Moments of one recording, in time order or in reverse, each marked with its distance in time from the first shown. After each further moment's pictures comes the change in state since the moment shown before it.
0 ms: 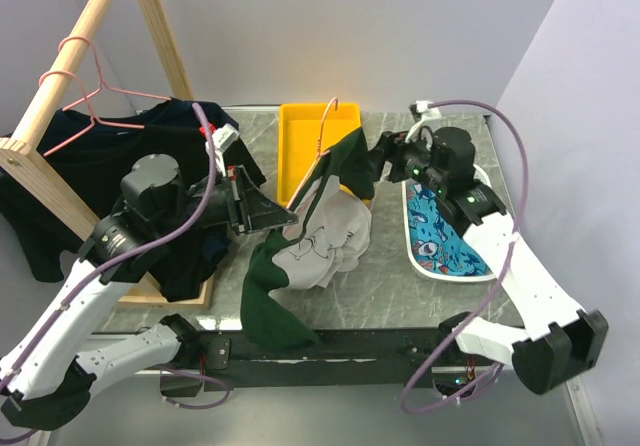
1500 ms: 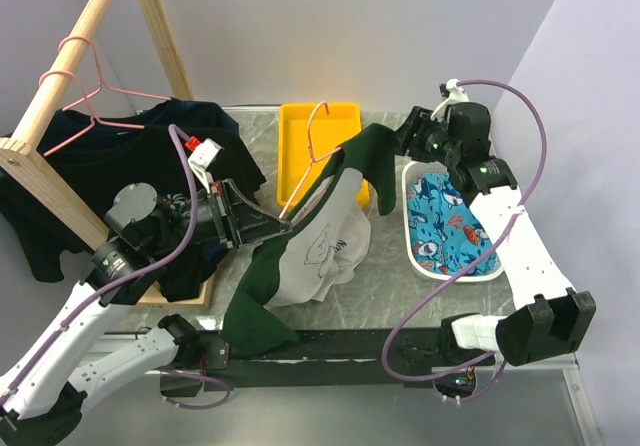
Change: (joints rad) left arm 0.003 -0.155 -0.210 0.269 0.032 -0.077; right arm -0.193 0.156 0.174 -0.152 0.002 0.096
